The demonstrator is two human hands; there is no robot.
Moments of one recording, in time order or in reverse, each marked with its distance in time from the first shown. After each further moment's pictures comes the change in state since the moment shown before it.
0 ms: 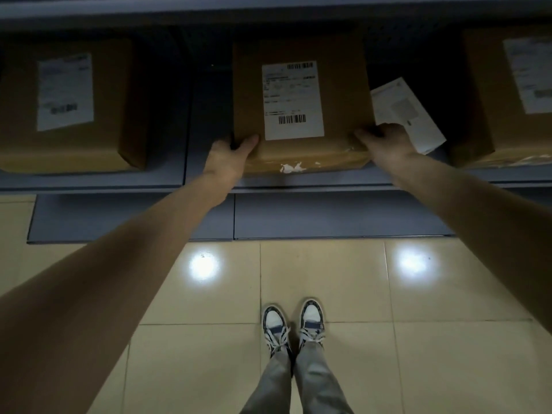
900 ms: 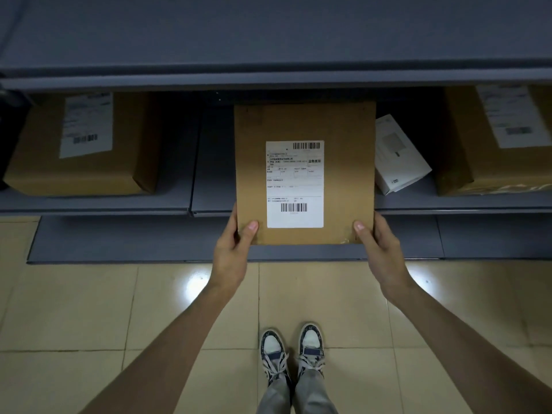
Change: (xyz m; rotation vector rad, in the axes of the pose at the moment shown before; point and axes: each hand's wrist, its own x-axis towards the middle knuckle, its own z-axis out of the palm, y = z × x) left_hand -0.084 -0.085 0.018 -0.356 -0.070 0.231; right_hand -0.103 0.086 0.026 0.466 -0.005 -0.139
